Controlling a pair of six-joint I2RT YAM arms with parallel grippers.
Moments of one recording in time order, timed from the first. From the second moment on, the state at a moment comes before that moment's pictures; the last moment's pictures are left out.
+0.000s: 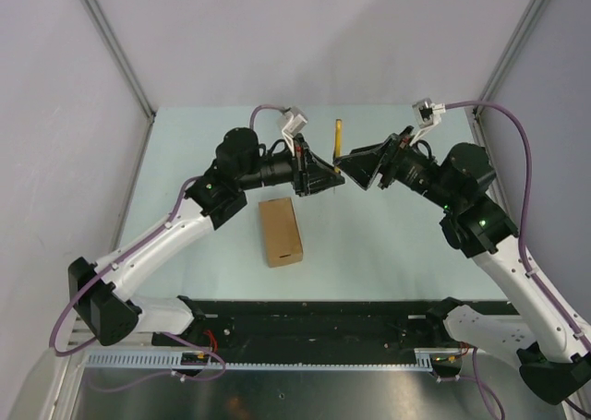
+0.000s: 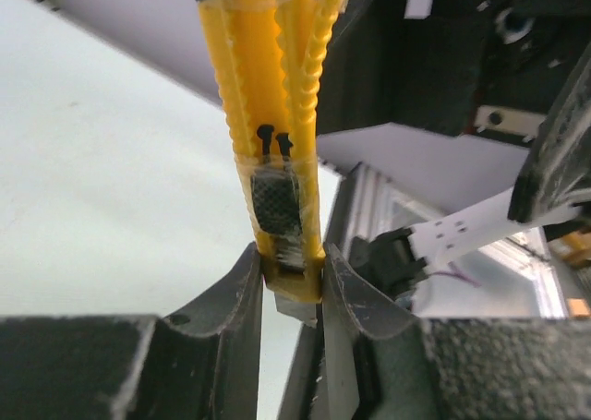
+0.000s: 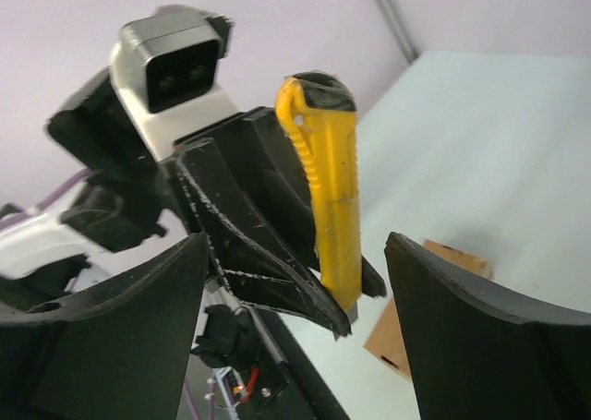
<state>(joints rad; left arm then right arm) -0.74 1.30 1.23 0.05 0.63 -0.46 0.56 0.95 1.18 -0.10 -0.39 0.64</state>
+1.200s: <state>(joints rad) -0.78 1.25 1.23 -0.29 0.21 0.01 0.84 1.14 1.23 -0.23 0.19 0.38</state>
